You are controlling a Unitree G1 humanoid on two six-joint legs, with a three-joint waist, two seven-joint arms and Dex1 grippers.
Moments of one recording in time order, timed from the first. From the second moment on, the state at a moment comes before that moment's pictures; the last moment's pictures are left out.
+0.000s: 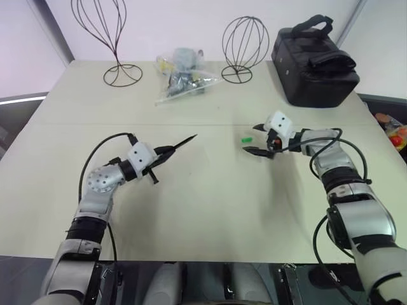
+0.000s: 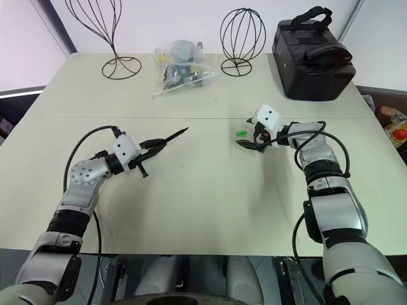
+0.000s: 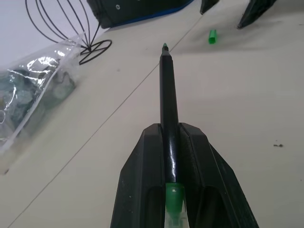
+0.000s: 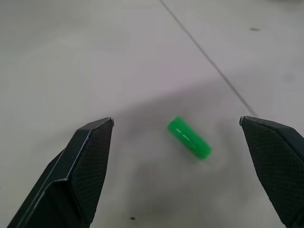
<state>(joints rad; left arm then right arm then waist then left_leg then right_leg) -0.43 0.47 -0.01 0.42 -0.08 -0.38 -0.84 -0.94 -0.53 0.11 1.07 -0.02 -0.22 1.05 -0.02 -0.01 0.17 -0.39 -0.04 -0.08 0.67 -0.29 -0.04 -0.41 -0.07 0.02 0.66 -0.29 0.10</state>
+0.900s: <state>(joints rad) -0.32 0.54 0.02 0.19 -0.10 -0.25 -0.78 -1.03 -0.49 0.11 1.26 -0.08 -0.26 1.04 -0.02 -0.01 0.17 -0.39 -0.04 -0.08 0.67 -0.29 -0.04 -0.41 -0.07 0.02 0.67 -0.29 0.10</state>
